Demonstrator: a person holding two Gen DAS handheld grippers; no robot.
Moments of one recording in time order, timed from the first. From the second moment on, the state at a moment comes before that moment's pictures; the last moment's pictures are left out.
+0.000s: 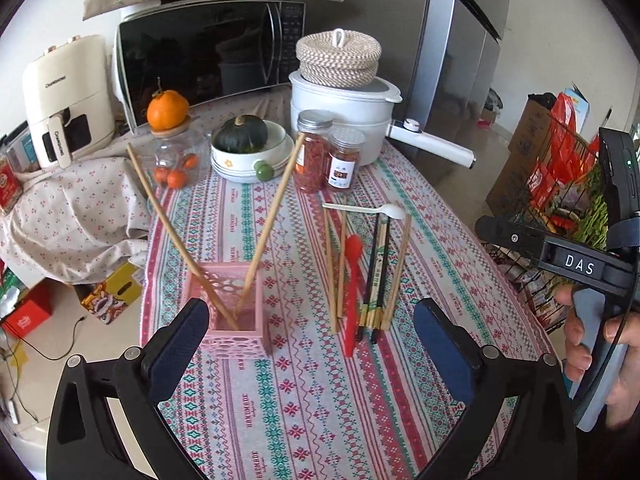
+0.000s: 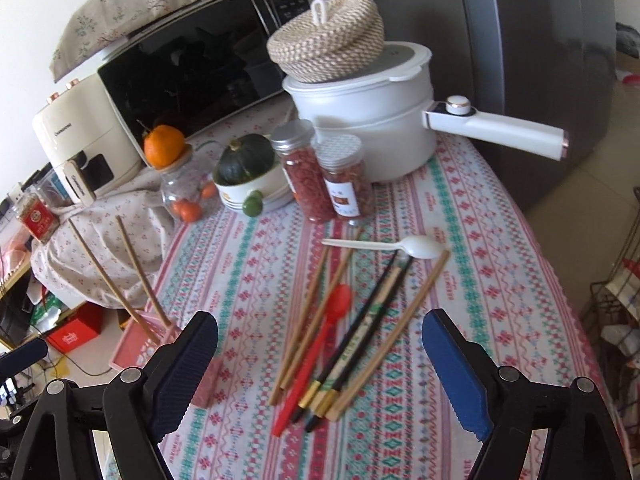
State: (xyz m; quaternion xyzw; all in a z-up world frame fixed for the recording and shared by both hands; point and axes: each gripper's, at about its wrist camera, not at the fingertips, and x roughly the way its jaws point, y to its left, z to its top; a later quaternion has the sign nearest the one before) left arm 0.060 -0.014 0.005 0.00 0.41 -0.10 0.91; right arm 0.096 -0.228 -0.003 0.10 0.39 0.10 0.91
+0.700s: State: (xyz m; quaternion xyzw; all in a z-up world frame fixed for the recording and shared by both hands) left arm 0.220 -0.105 -0.072 0.02 0.55 -0.05 0.83; right arm 0.139 -0.329 -0.074 0.16 0.49 -0.01 0.85
